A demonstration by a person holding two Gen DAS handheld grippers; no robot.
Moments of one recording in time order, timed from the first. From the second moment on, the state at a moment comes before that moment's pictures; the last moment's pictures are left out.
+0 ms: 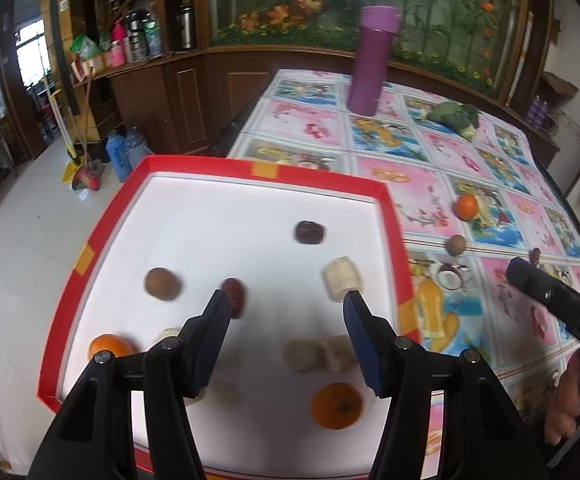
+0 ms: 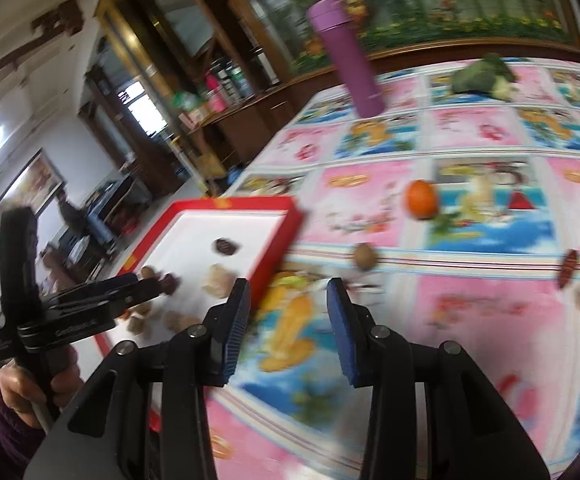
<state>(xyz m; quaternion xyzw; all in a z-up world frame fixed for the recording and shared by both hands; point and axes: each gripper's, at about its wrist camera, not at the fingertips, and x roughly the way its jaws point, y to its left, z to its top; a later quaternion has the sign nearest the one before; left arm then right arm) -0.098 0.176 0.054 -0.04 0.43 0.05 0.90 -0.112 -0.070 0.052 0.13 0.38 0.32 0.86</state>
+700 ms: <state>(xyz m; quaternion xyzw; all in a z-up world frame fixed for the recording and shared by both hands) -0.058 0.060 0.044 0.05 0.44 -0.05 0.89 -0.092 -0.218 0.027 0.05 0.43 0.13 0.89</state>
